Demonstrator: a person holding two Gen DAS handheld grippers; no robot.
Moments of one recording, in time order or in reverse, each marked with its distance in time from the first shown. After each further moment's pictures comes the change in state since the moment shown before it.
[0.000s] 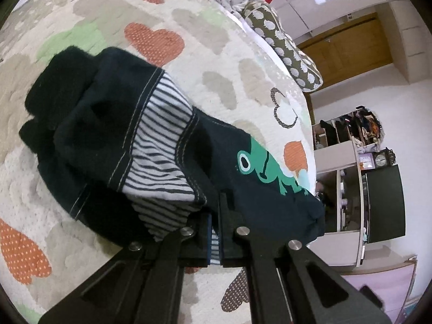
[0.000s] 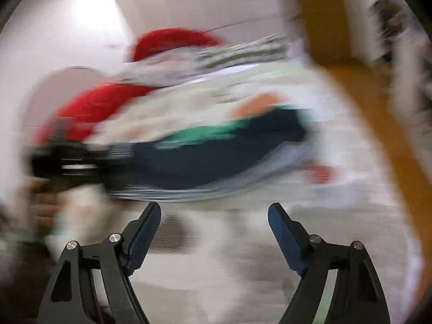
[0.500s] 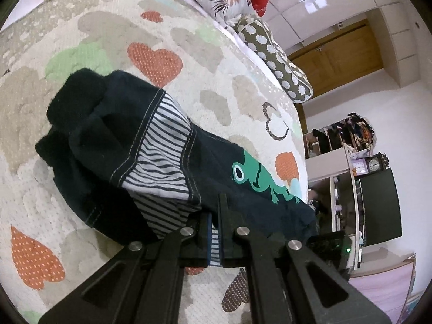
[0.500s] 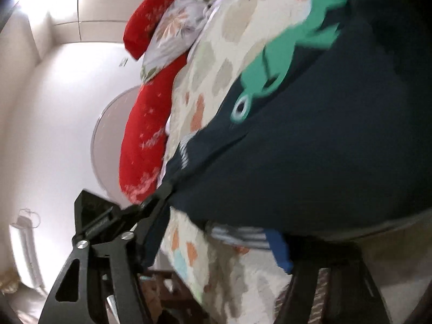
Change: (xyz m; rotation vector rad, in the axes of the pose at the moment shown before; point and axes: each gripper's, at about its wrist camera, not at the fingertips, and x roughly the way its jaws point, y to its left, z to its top) left arm -0.018 0.001 0.002 0.011 -0.069 -0.036; right arm 0.163 -0.010 0.031 0.549 0.224 0.434
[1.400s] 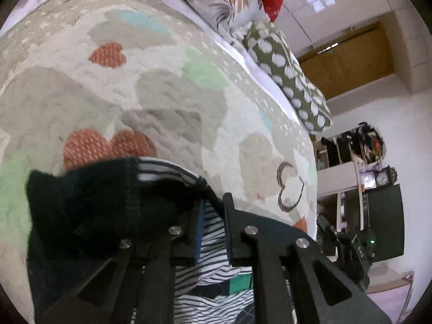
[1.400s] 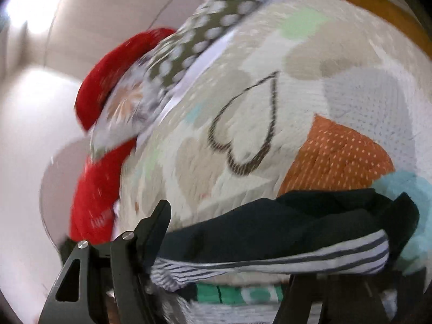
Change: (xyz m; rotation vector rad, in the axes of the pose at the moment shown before) left arm 0.072 -0.002 0.155 -0.013 0.018 0.016; right arm -0.023 -0.002 0.185 0.040 -0.241 -0.295
